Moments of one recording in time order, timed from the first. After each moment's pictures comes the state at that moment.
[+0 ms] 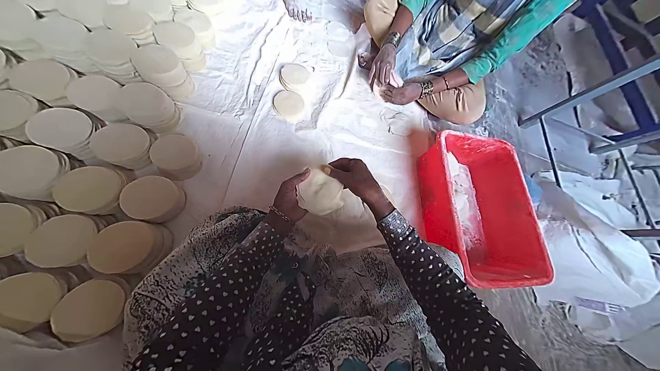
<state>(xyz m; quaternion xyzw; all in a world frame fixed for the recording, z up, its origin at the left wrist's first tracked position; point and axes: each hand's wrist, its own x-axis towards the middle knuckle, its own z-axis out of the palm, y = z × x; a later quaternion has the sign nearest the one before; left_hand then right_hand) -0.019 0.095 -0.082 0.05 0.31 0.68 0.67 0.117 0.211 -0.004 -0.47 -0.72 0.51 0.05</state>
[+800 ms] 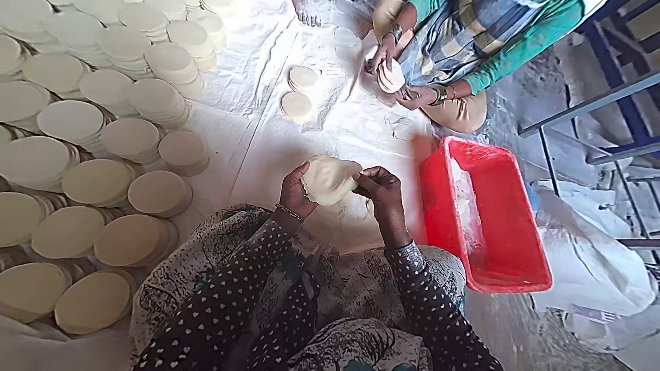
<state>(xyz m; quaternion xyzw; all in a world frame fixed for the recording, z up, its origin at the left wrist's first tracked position) -0.021 0.100 -0.057 -0.04 0.26 0.73 0.63 0.144 0.169 -0.007 -0.46 -0.57 0.57 0.38</state>
